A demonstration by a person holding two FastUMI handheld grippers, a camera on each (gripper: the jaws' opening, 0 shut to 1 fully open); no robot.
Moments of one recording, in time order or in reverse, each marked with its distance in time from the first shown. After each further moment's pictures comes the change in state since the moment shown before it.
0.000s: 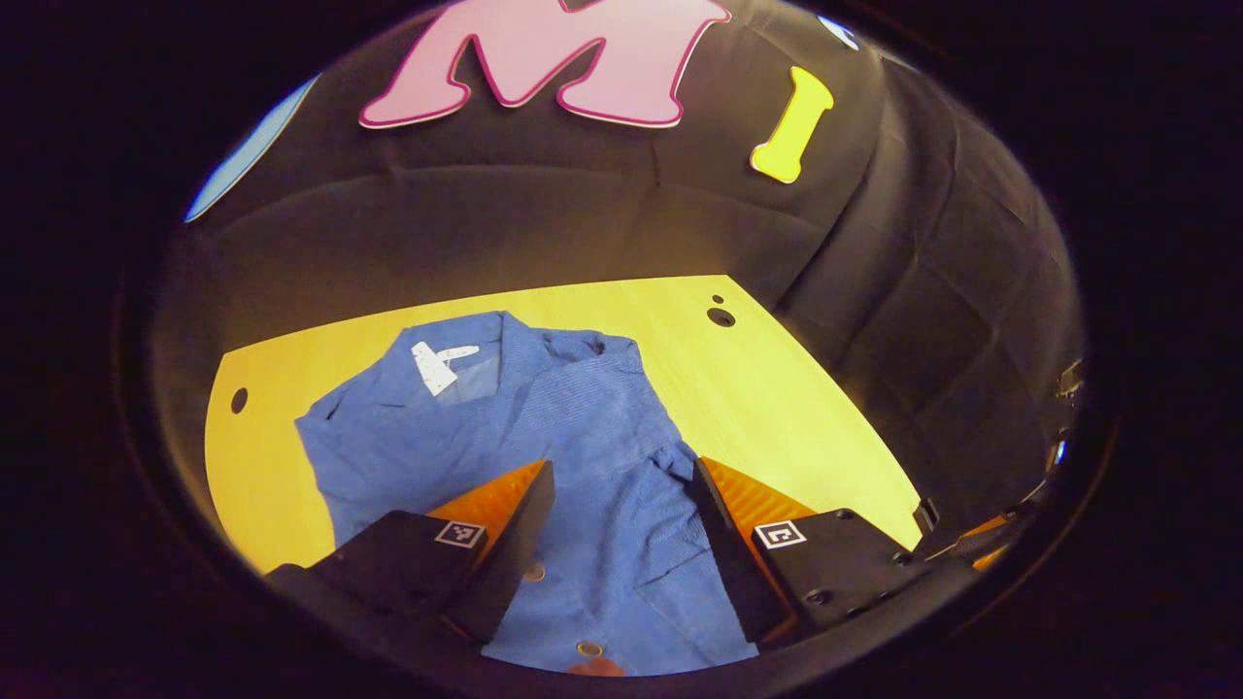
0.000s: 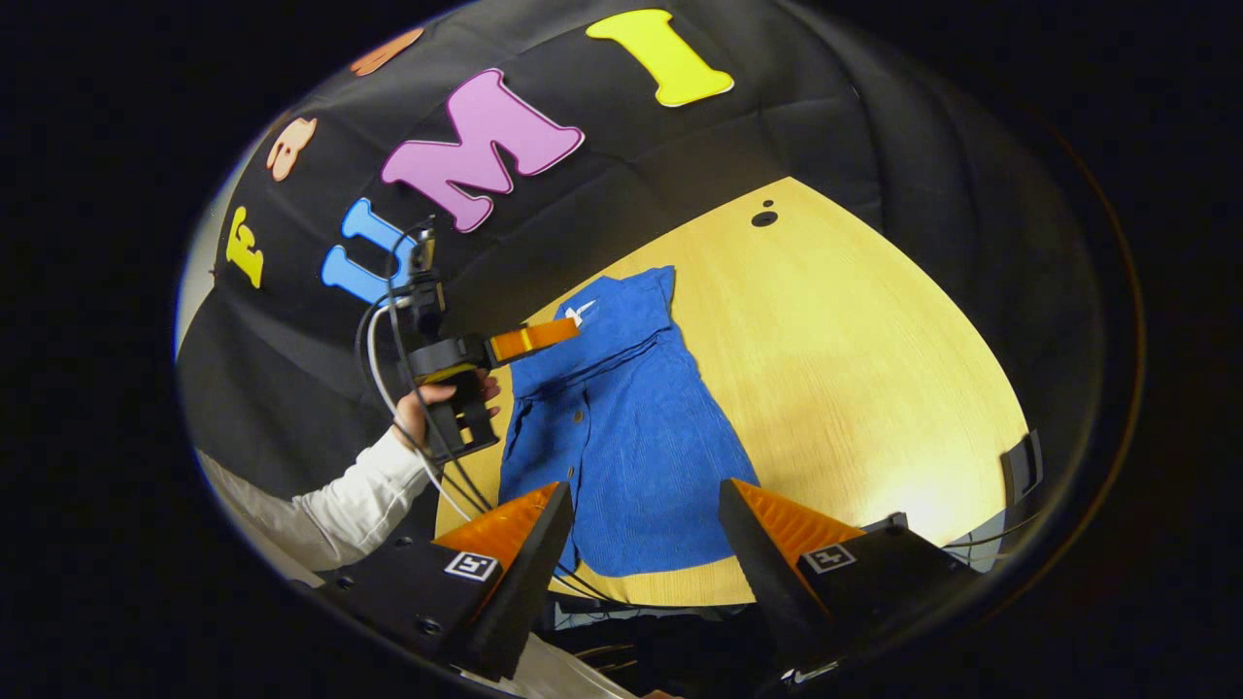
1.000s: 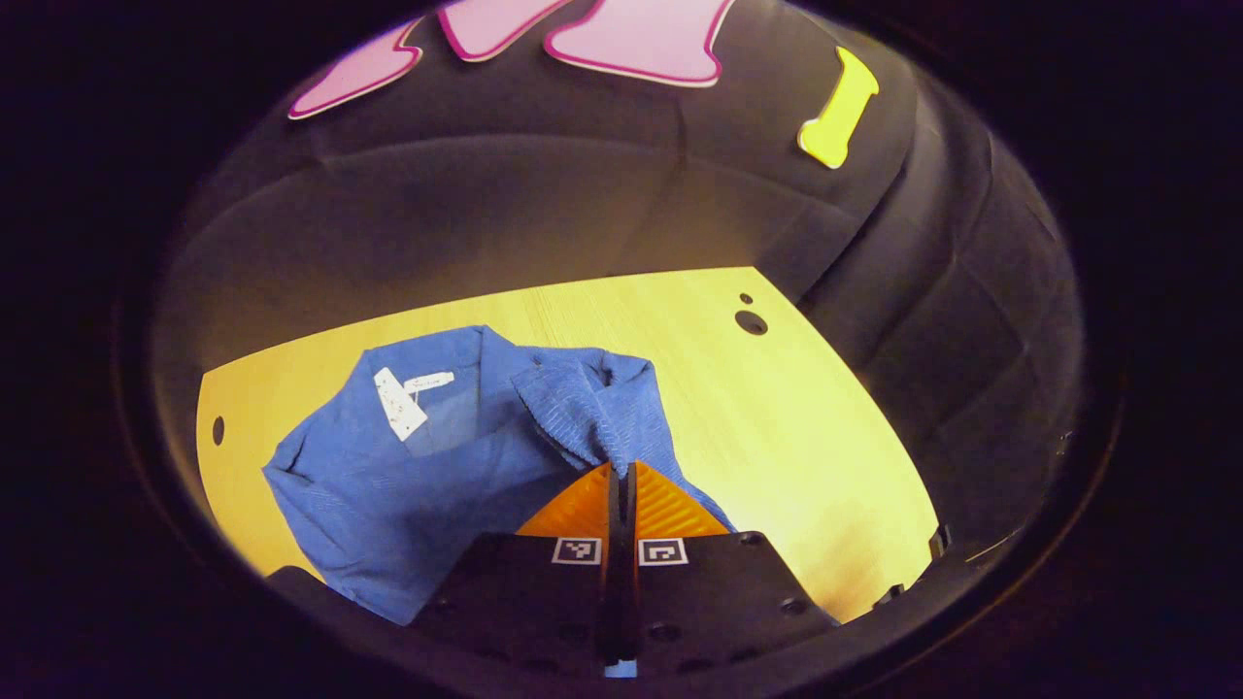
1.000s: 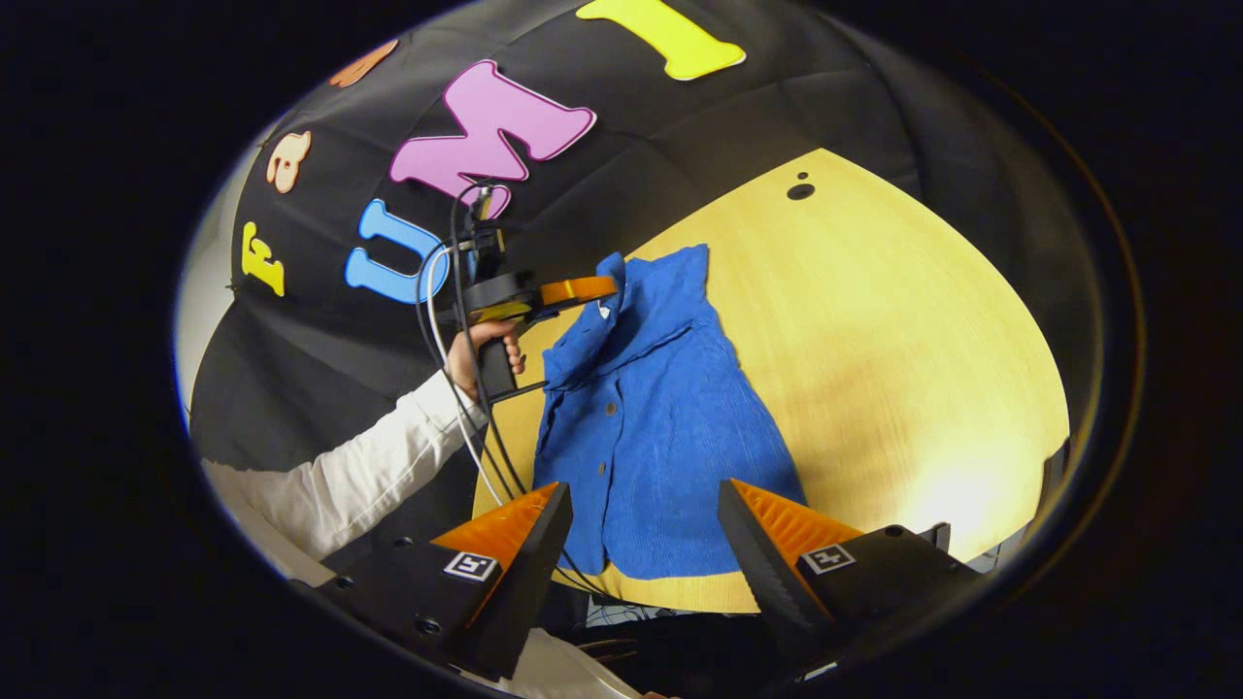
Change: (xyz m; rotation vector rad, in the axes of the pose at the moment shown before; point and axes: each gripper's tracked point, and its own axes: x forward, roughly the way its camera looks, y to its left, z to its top) left arm 0.144 0.002 0.062 0.016 0.136 0.011; right arm 0.030 -0.005 0.012 0.100 0.066 0.126
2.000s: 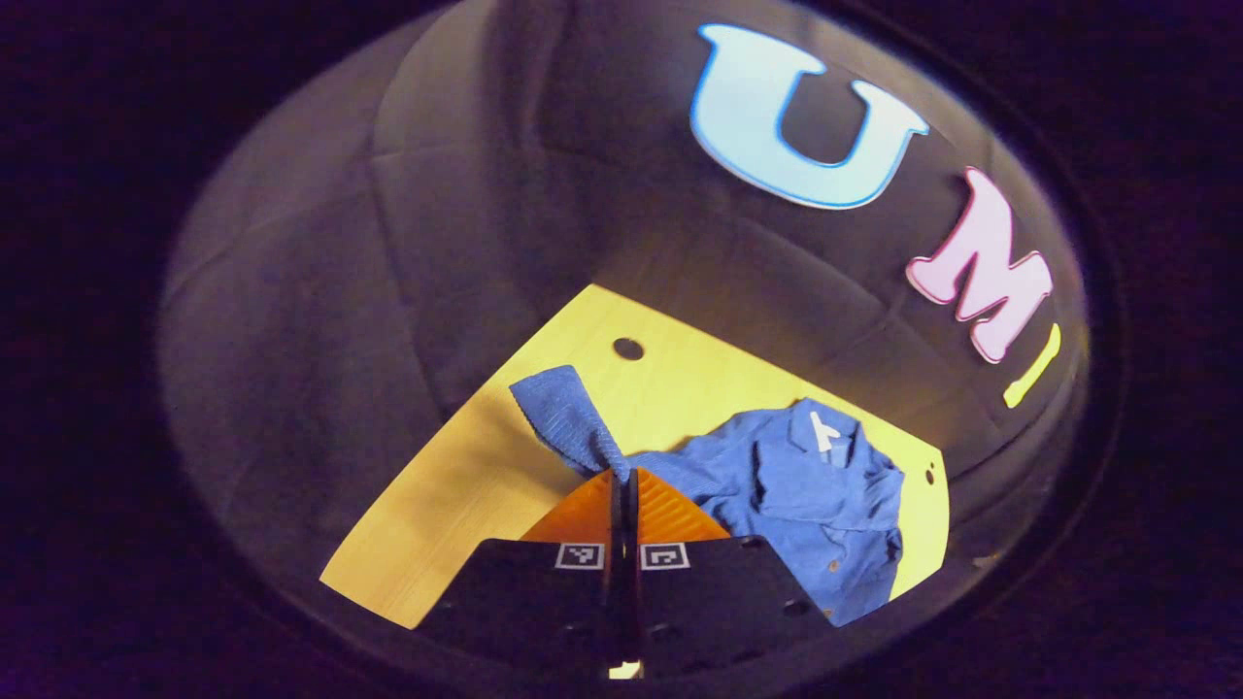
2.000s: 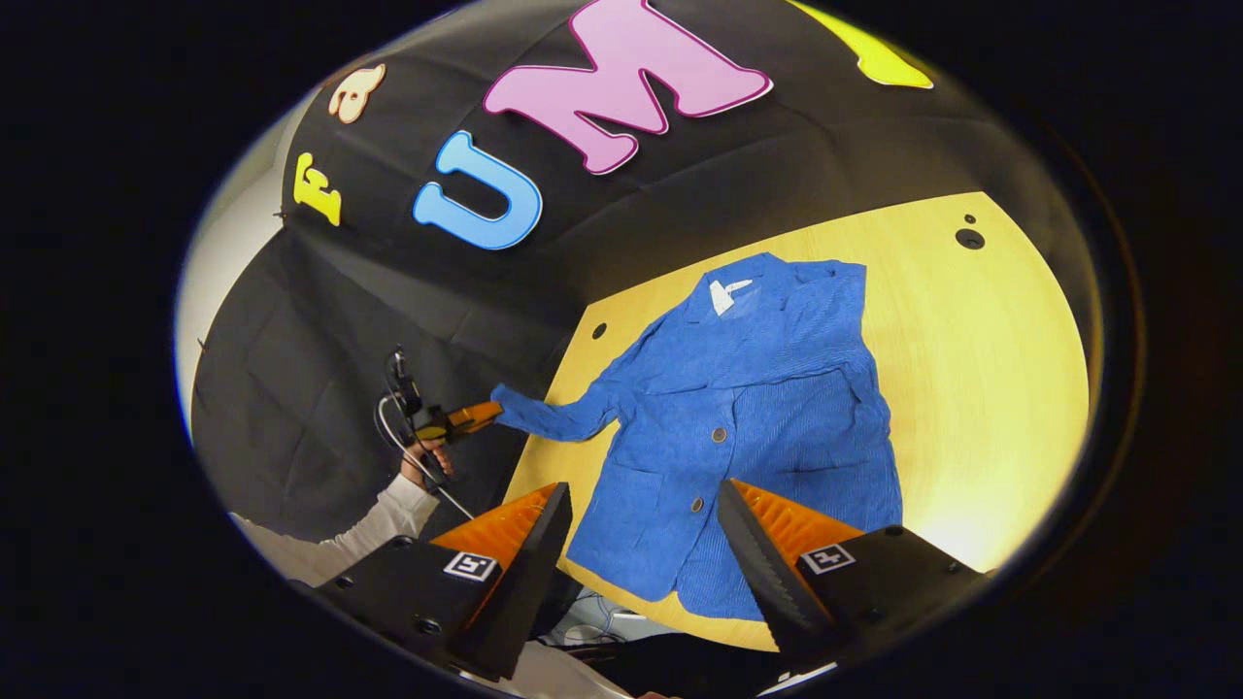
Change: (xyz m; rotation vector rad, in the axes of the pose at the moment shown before) left arm -0.328 0.334 -0.190 -0.628 -0.361 0.356; right arm 0.071 0.138 0.039 -0.227 0.131 0.188
